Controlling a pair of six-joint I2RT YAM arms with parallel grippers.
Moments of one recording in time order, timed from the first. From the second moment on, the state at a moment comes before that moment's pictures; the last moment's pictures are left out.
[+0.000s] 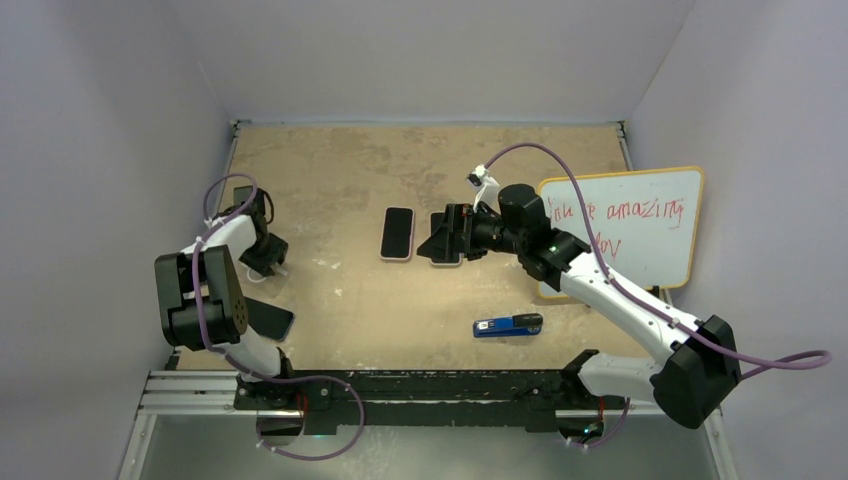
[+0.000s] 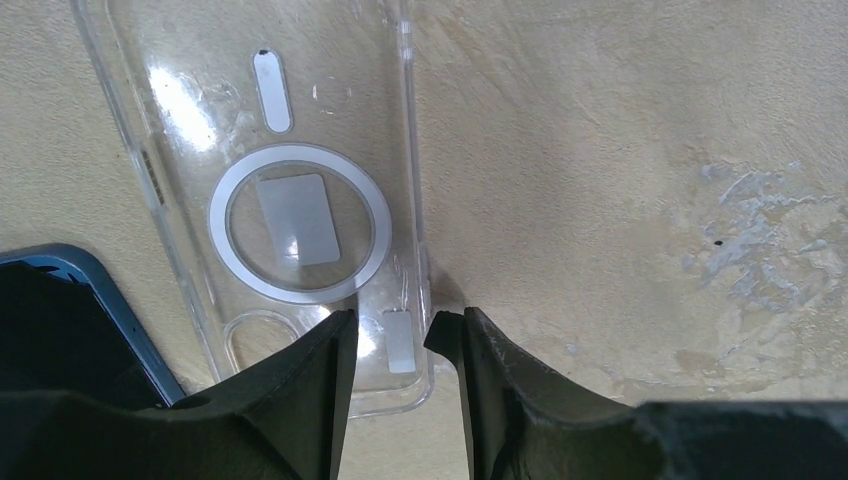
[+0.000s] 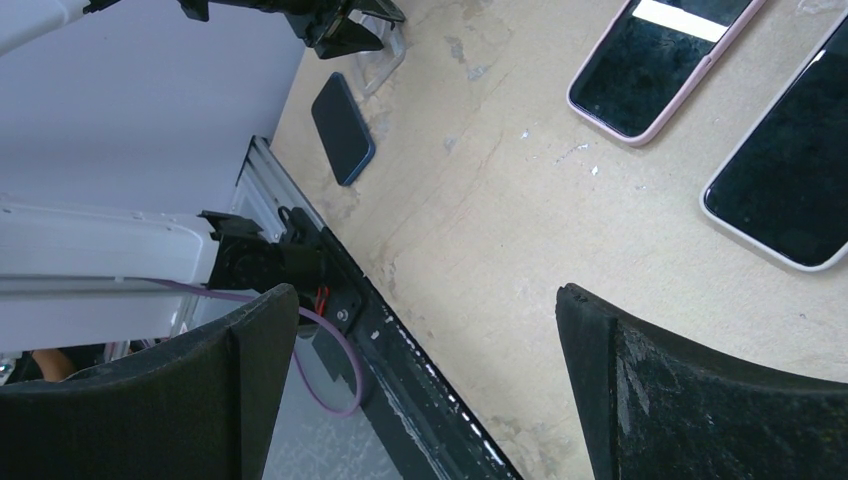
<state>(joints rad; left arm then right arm) 0.20 1.61 0.91 -0.59 -0.23 -0.87 0.64 1.21 0.93 -0.18 -0.44 0.64</state>
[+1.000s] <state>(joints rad) 0.19 1.63 0.93 -0.58 -0.22 -0.83 0.64 1.17 0.93 -0.19 -0.42 0.64</state>
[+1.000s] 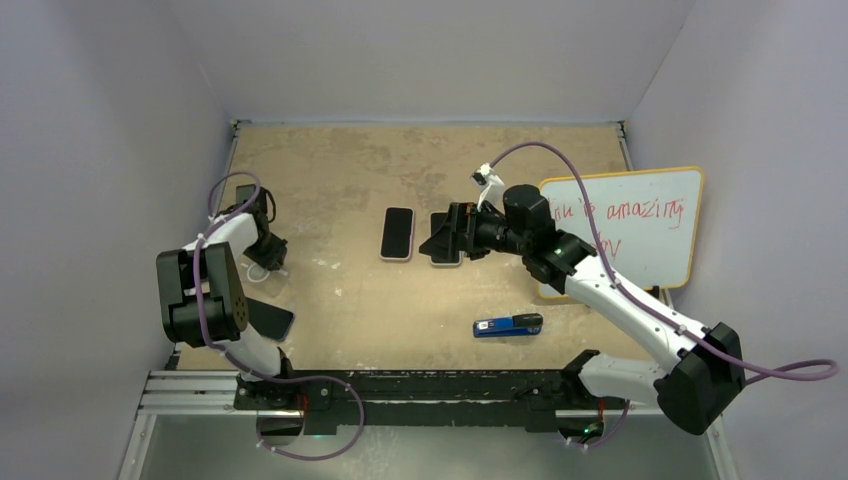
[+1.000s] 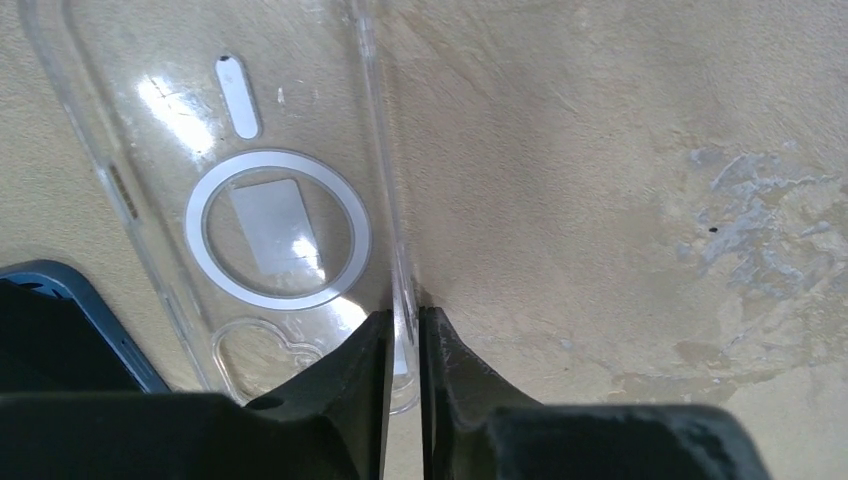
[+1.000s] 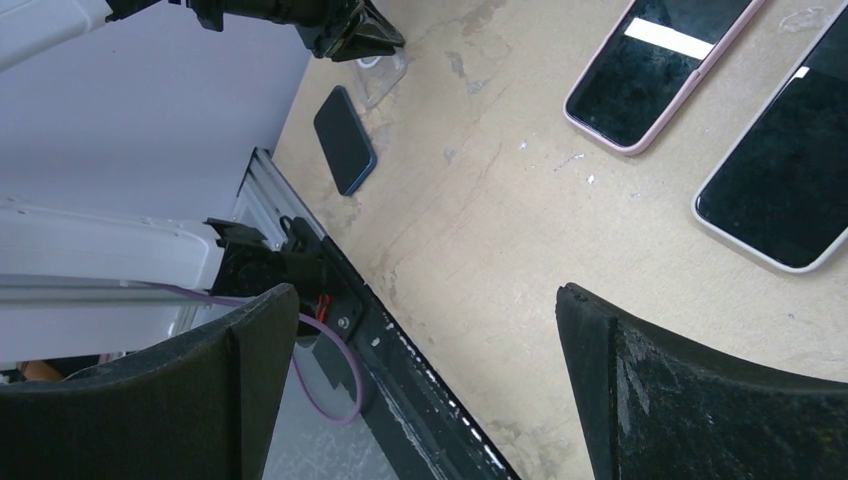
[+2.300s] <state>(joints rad) -0.69 1.49 0.86 -0.66 -0.12 -0.88 0.64 1.15 0.89 -0.20 -0.34 0.67</state>
